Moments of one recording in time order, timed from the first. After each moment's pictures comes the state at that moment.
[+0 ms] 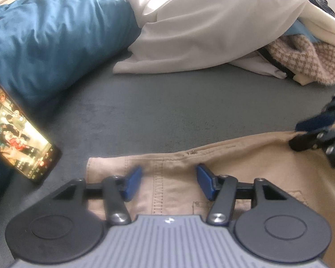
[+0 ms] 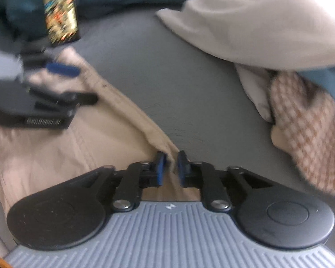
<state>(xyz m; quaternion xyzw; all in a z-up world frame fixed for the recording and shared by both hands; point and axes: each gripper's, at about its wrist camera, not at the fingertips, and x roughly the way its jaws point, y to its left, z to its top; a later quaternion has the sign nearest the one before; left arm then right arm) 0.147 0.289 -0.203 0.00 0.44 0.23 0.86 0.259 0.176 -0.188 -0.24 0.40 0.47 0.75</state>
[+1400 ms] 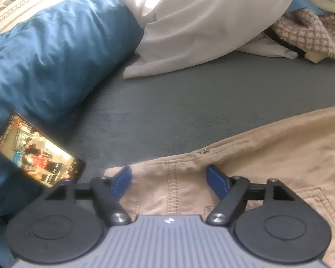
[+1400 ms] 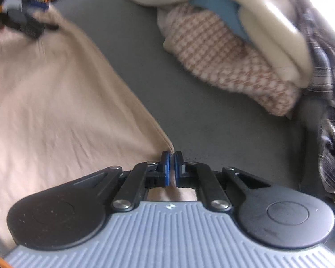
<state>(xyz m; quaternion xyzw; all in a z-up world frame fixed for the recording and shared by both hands) 0.163 0.273 -0.198 0.09 0.47 0.28 0.83 0.289 0.002 -0.193 -0.35 0.39 0.42 0.74</state>
